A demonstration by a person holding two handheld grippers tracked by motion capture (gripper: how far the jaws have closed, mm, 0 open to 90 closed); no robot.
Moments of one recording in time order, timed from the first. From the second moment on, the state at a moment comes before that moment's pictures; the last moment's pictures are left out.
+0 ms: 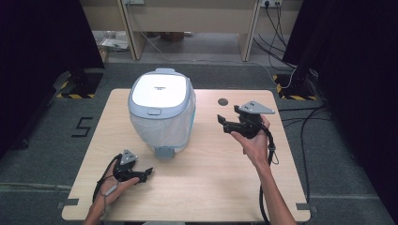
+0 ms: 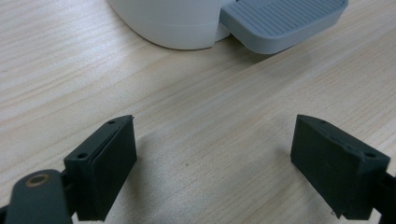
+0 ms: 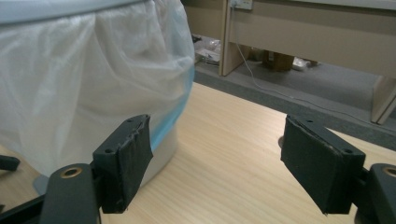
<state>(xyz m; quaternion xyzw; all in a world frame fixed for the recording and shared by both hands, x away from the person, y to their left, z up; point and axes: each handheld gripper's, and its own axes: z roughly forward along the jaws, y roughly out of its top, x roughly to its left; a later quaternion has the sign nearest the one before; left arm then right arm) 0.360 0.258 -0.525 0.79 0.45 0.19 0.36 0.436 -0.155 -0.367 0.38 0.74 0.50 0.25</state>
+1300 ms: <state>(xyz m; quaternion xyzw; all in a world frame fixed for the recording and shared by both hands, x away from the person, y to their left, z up) 0.360 0.258 -0.525 0.79 0.45 0.19 0.36 0.393 -0.176 -0.455 0.41 0.77 0.42 0.25</state>
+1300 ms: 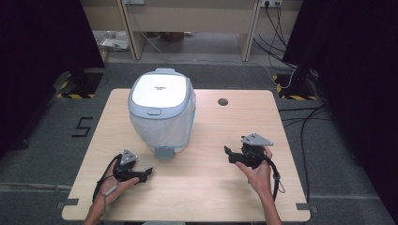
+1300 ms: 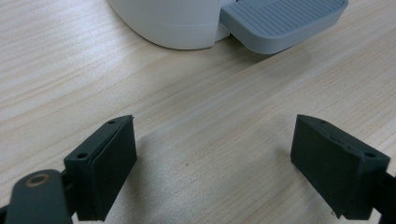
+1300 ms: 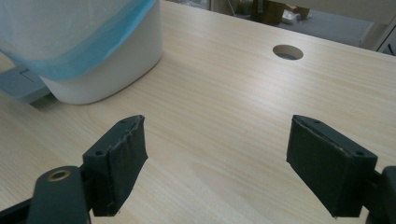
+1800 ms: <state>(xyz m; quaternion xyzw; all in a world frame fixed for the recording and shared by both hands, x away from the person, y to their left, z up) 0.360 0.258 -0.525 0.79 0.45 0.19 0.36 0.387 -0.172 -0.487 0.43 0.79 0.38 0.21</state>
